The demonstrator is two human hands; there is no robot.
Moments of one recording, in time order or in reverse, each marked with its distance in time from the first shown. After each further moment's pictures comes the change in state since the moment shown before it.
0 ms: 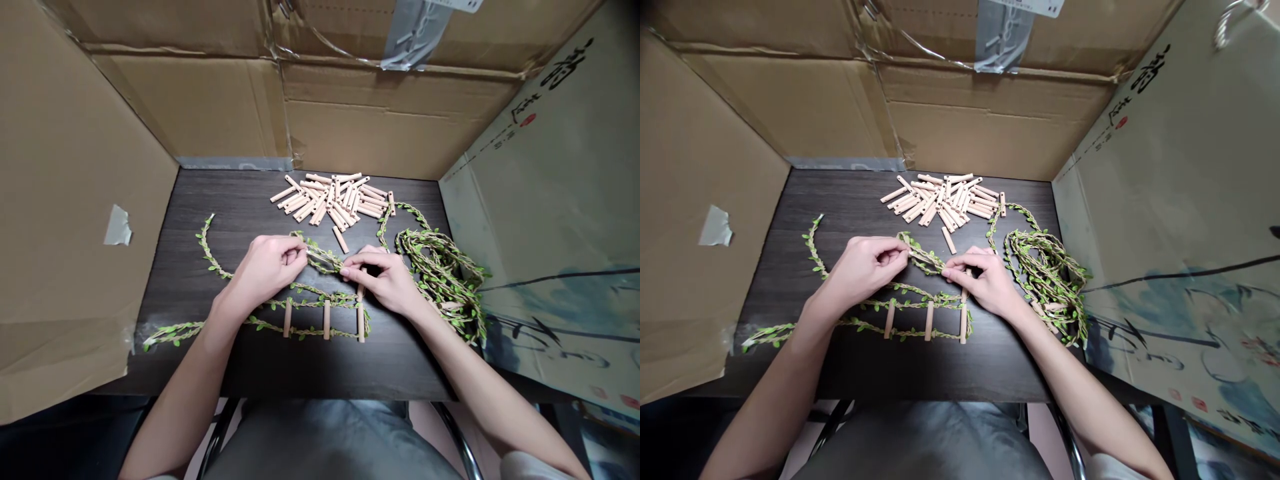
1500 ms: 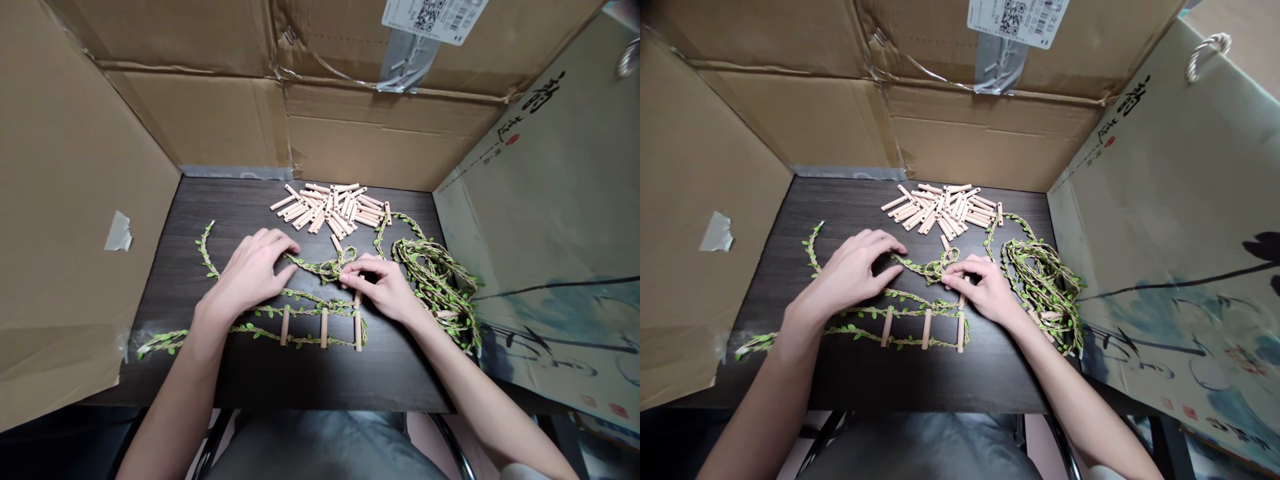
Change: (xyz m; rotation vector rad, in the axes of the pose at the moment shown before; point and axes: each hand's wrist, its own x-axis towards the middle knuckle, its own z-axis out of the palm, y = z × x) left_hand -0.003 -0.010 -0.015 0.268 -0.114 0.074; right_hand 0.001 0.001 -0.002 0.038 -0.009 0.036
